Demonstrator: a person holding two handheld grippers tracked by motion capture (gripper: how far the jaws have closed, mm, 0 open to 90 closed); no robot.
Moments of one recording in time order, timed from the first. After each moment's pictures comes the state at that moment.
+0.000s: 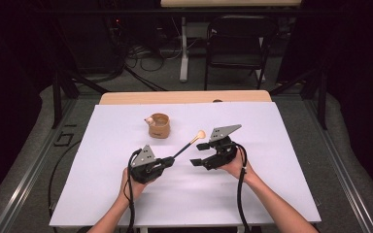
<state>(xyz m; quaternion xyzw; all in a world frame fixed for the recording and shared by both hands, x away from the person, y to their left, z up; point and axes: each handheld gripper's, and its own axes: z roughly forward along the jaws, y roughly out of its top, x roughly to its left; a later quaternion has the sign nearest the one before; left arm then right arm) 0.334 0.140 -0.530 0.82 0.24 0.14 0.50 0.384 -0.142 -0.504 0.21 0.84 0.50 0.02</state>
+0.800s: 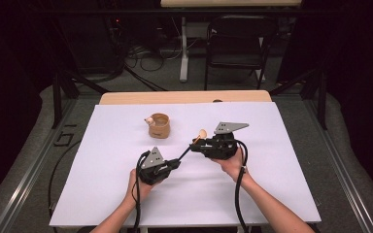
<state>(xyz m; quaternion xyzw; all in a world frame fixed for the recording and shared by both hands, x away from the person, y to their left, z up) 0.336 0.122 -0.541 0.83 0.24 0.14 0.48 0.386 -0.144 -0.498 0.27 0.77 0.57 0.04</state>
